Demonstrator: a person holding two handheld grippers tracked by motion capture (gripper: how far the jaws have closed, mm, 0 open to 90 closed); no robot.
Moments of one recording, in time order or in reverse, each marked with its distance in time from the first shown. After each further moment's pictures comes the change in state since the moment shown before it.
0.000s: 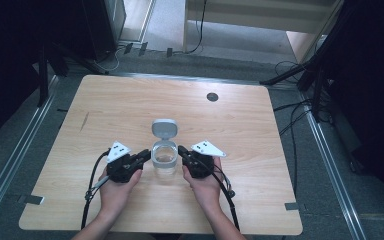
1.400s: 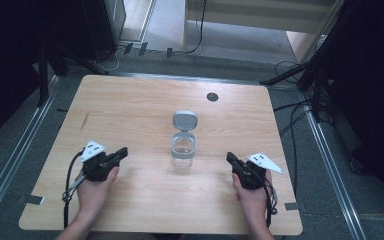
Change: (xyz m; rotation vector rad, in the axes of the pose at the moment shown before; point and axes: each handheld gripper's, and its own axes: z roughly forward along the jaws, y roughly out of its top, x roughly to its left) left arm 0.036 0.002 -0.023 -0.008 0.070 -0.026; right arm -0.094 -0.024 -0.093 -0.075 -0.143 0.099
